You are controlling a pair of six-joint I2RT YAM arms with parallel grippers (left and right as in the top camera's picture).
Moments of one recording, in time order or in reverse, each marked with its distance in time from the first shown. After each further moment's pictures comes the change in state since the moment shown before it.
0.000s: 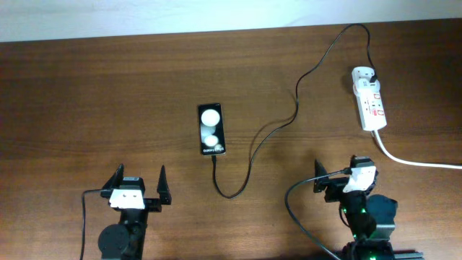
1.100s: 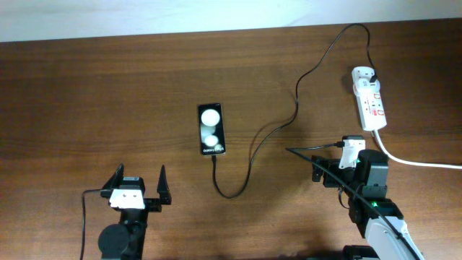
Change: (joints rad) left arm 0.000 0.003 0.000 0.000 0.000 0.000; right arm -0.034 0.807 0.267 0.042 -0.007 0.000
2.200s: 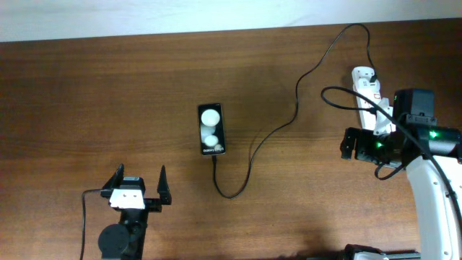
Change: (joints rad) left arm 0.000 0.001 0.000 0.000 0.003 0.000; right arm -0.097 0.233 0.882 -1.150 0.088 0.016
